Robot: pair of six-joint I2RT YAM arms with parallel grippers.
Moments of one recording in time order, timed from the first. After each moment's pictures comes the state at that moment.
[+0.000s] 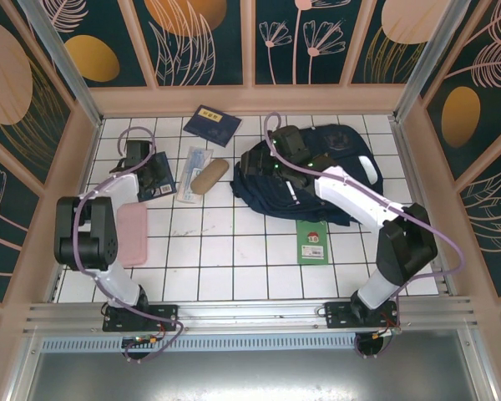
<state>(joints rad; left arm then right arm) -0.01 1.80 1.05 -0.22 0.02 -0.67 0.66 1.63 1.31 -0.37 -0.06 0.56</state>
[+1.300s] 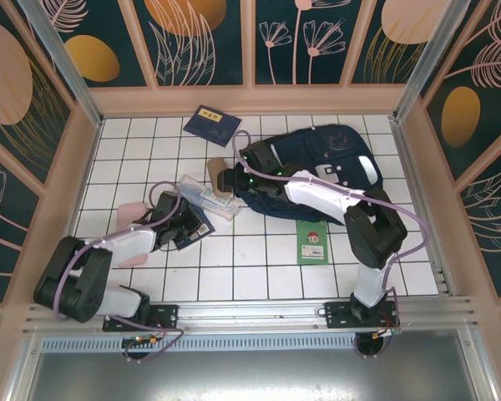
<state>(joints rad) -0.38 1.35 0.48 -0.07 0.15 -1.07 0.77 1.84 1.34 -0.29 -0.14 0.62</state>
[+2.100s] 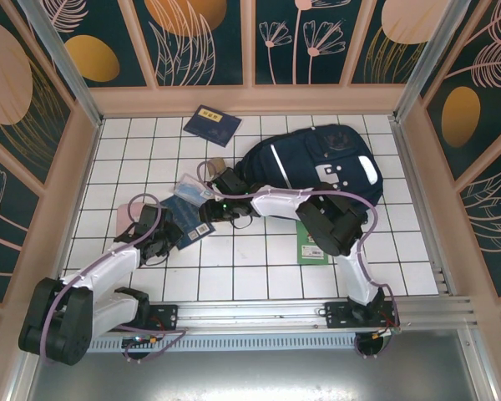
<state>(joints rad) -0.28 1.11 0.36 -0.25 0.05 -1.01 0.90 2.14 1.43 -0.17 -0.34 0.62</state>
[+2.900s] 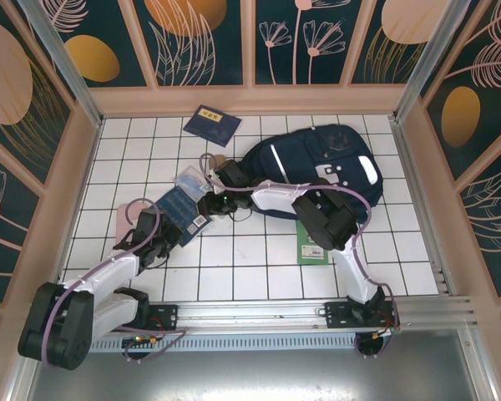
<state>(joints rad) -0.27 1.09 0.28 -0.10 0.07 -1.04 0.86 2.20 1.49 -0.08 -0.54 0.64</state>
